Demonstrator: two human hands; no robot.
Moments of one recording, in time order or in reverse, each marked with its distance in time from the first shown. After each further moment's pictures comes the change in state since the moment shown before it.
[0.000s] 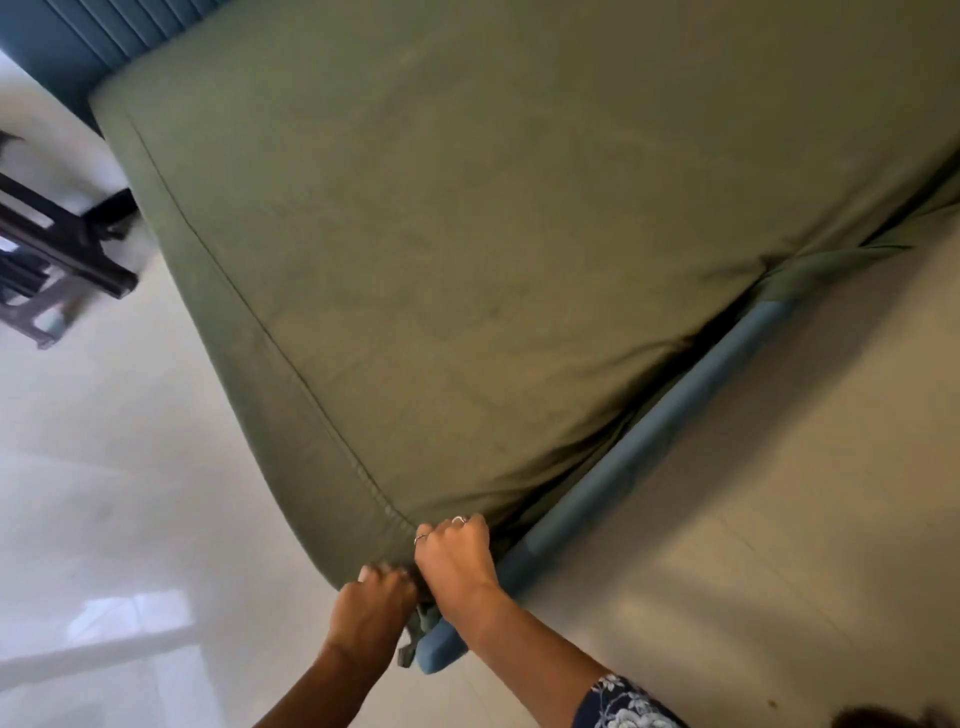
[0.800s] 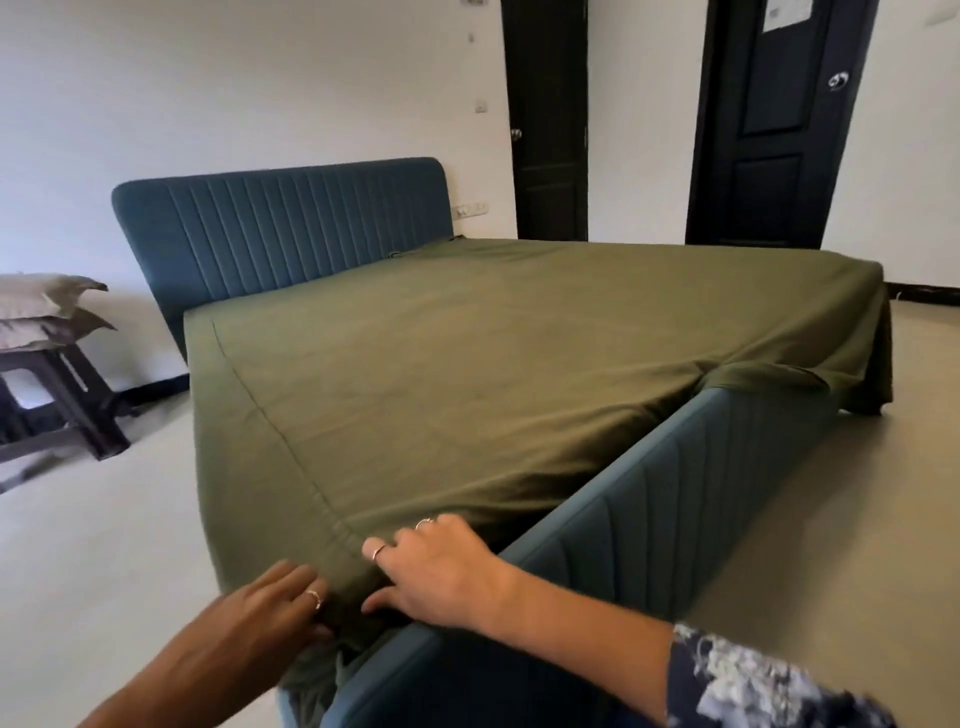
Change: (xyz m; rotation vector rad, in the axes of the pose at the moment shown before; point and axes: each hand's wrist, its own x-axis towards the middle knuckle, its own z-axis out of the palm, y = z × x) left_hand 0.004 -0.041 0.064 0.299 1.026 0.370; right_hand -0.001 0.030 0.059 -0.251 0.754 -0.334
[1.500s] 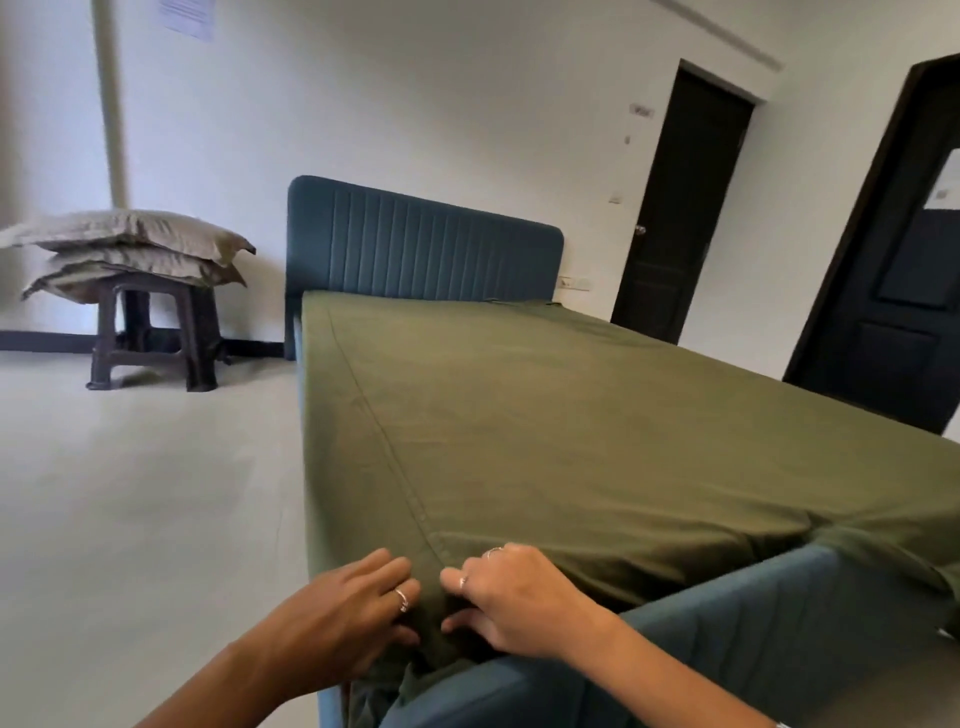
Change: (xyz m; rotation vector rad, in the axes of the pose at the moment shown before) left_hand -0.017 0.014 0.002 -0.031 0.029 -0.172; right_hand 0.015 0.016 -0.002 -0.144 0.011 -0.395
